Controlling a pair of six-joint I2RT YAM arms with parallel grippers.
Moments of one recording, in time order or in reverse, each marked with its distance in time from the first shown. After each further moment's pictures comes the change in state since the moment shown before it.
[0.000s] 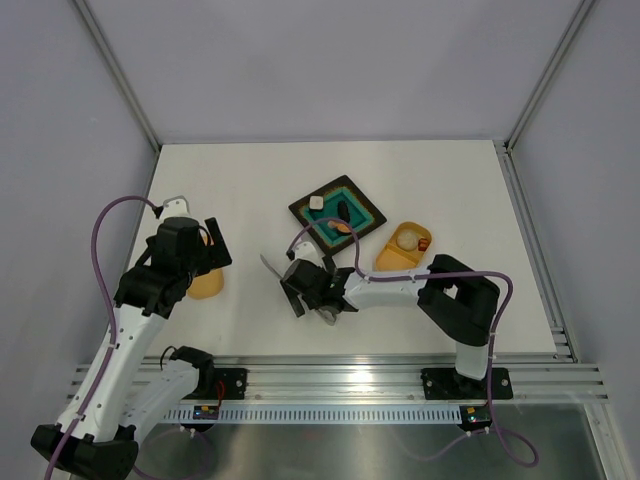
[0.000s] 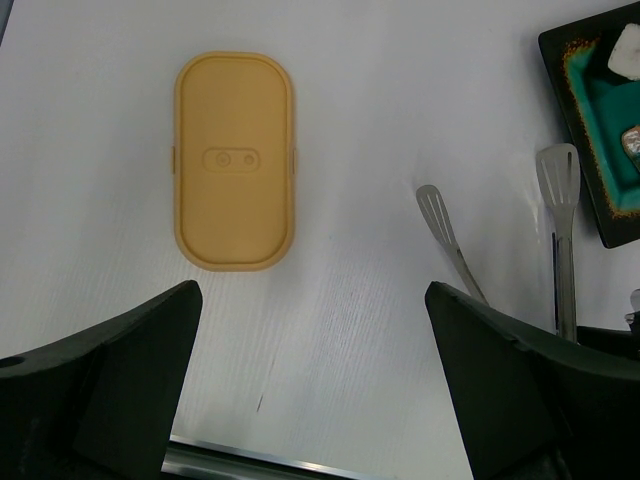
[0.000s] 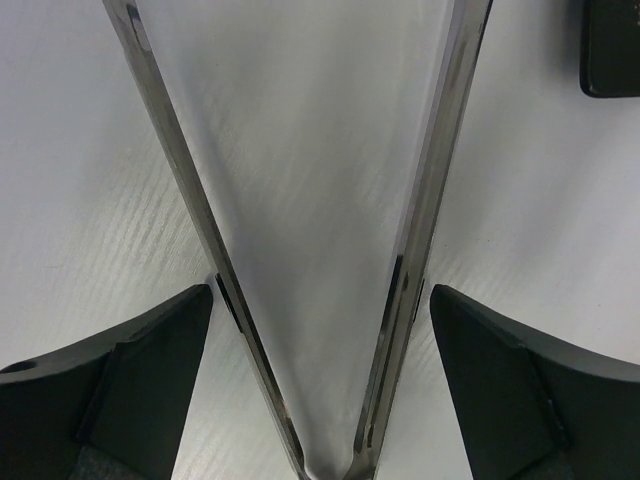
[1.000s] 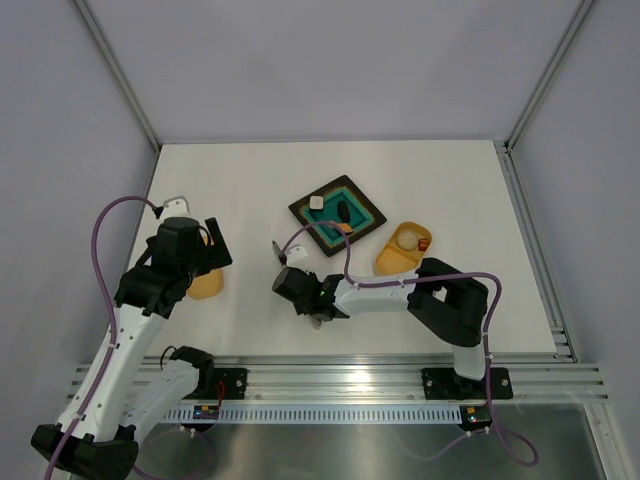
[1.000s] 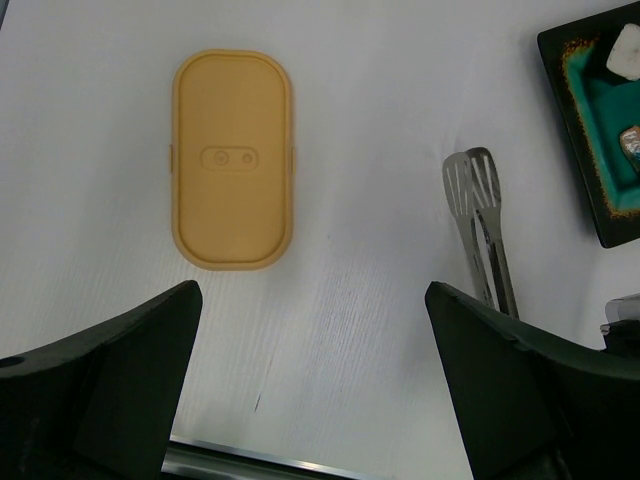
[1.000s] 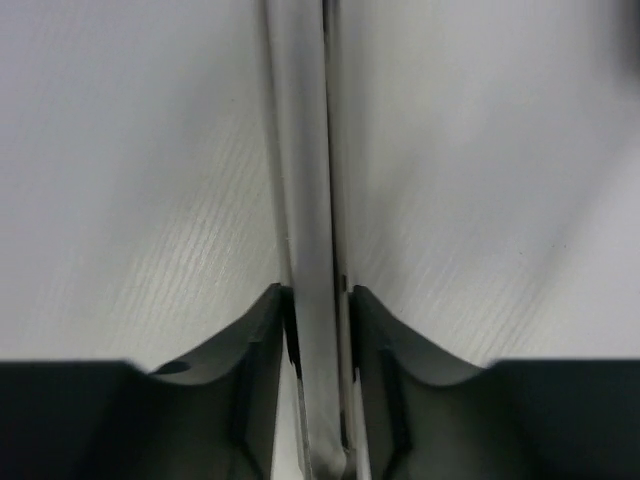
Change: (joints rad) left arm 0.000 0.000 -0.002 0.000 0.003 -0.006; right arm 0.057 0.043 0.026 0.048 0.050 0.118
